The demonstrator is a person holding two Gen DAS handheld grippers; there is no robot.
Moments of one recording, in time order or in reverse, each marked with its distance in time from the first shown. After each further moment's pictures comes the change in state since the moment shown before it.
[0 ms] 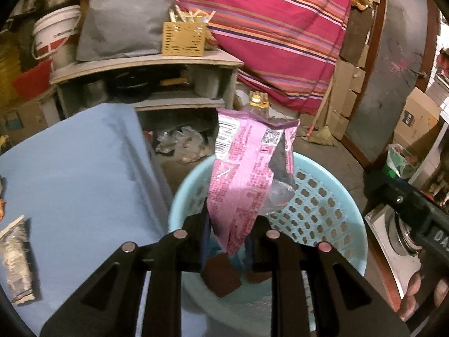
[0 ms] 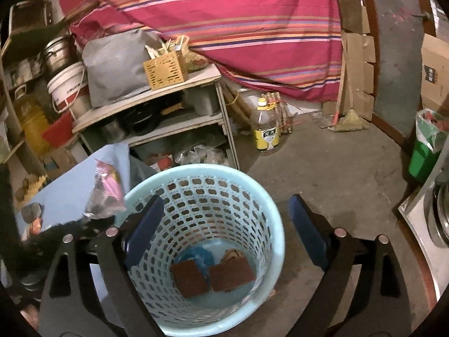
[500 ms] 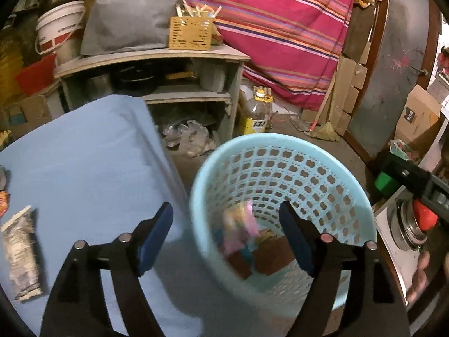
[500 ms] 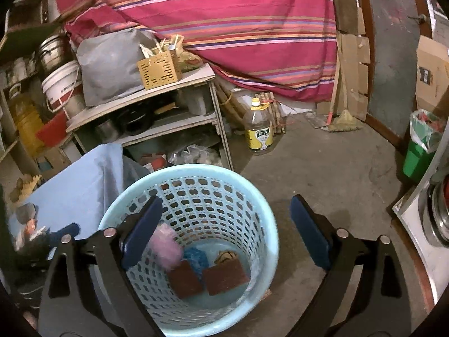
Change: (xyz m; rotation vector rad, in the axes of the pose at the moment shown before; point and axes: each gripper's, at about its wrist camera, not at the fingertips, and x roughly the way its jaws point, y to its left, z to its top) left arm -0.020 0.030 -0.018 -0.009 0.009 0.021; right arm 0.001 0.006 0.001 -0.021 0.001 -0.037
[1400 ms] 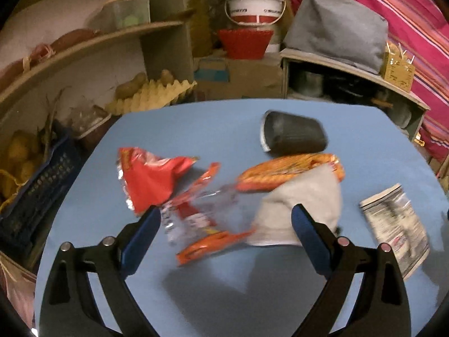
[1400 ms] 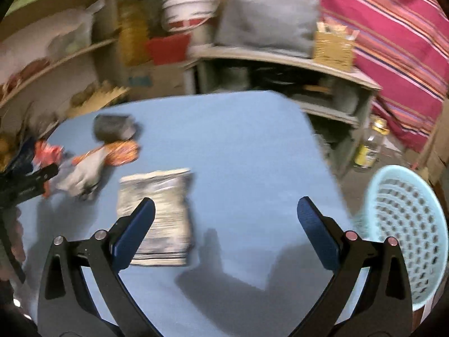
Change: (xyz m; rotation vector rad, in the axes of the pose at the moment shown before) left arm -0.164 0.363 -0.110 -0.315 -0.026 0.597; right arm 0.017 0.340 -0.095 -0.449 0.130 0.318
